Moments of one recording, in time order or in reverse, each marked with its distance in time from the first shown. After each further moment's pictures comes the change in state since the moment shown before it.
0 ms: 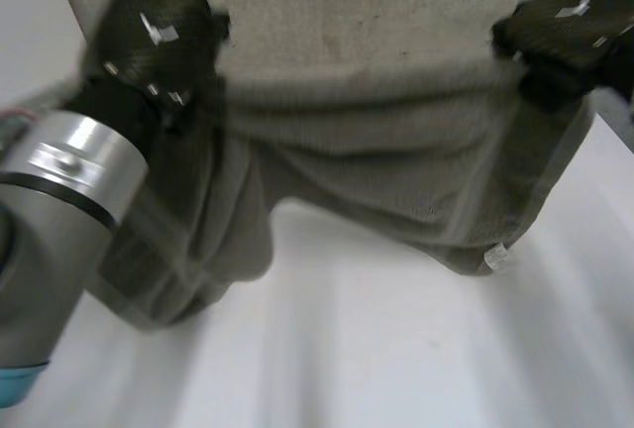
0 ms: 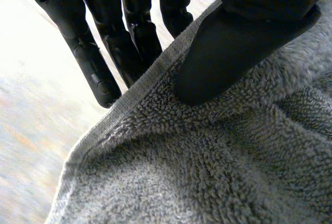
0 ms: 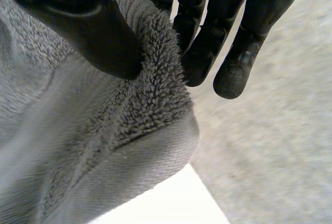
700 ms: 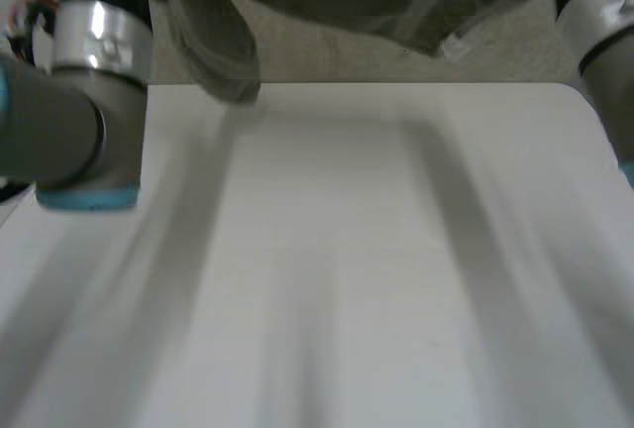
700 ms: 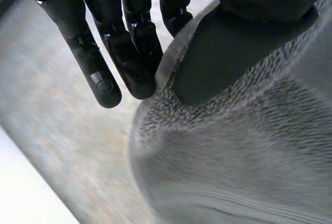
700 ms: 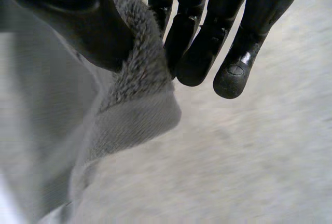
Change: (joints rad) left arm 0.097 -0.277 0.186 0.541 -0.012 0.131; right arm 0.133 0.120 0.036 -0.702 0.191 0.120; left_hand 0.000 0.000 0.000 0.000 0.001; right_hand 0.000 0.007 0.000 0.000 0.006
